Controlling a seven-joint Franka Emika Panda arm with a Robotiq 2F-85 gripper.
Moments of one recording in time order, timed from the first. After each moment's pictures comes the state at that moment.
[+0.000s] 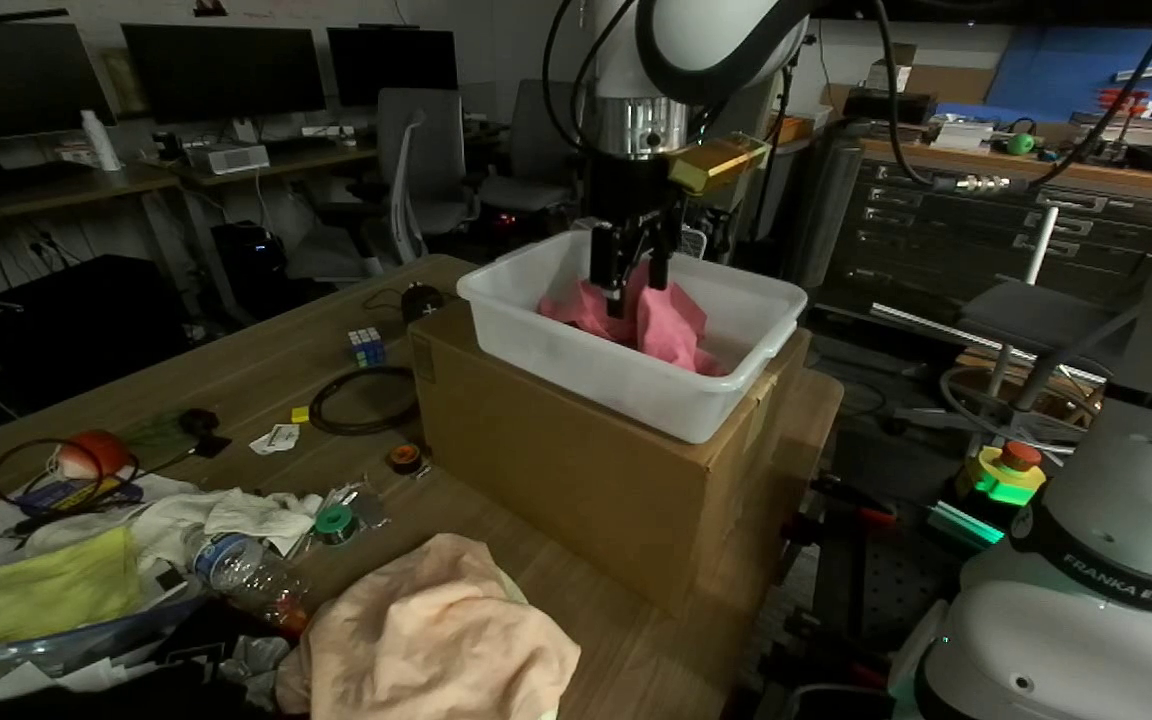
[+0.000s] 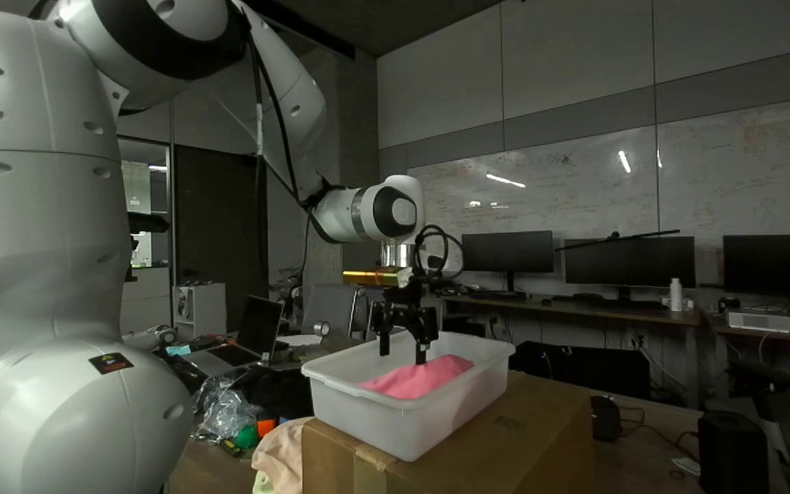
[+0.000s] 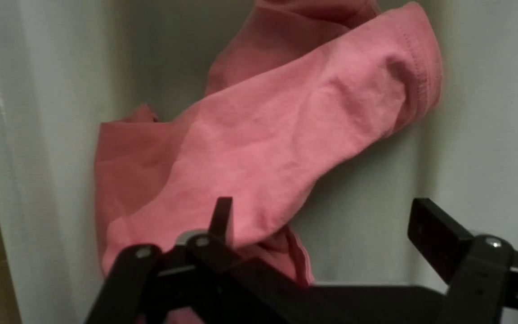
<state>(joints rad) -0.01 -0.09 0.00 -2.25 -0.02 2.09 0.14</state>
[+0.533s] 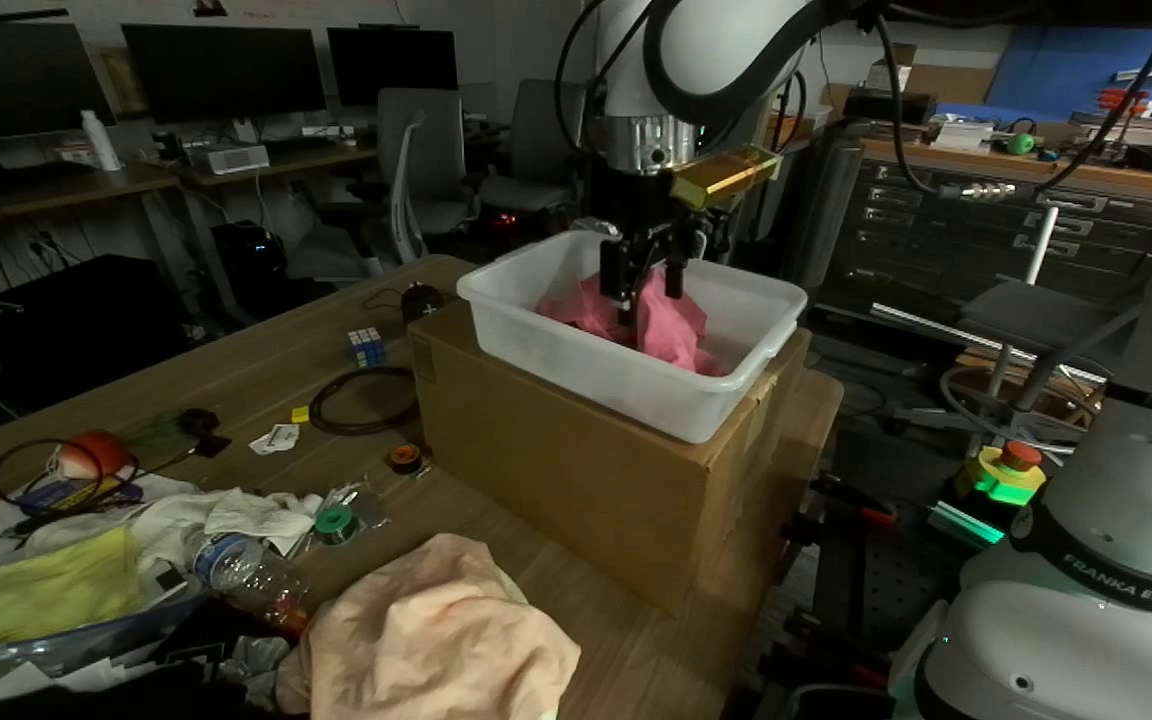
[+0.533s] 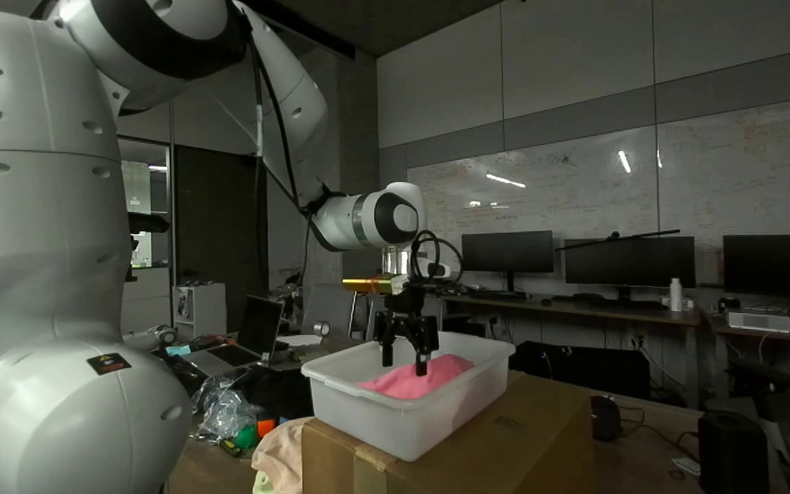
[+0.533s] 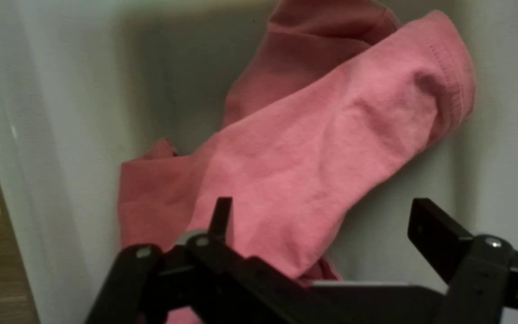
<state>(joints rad) -0.02 -0.09 -0.01 -2.29 -0.05 2.09 0.24</state>
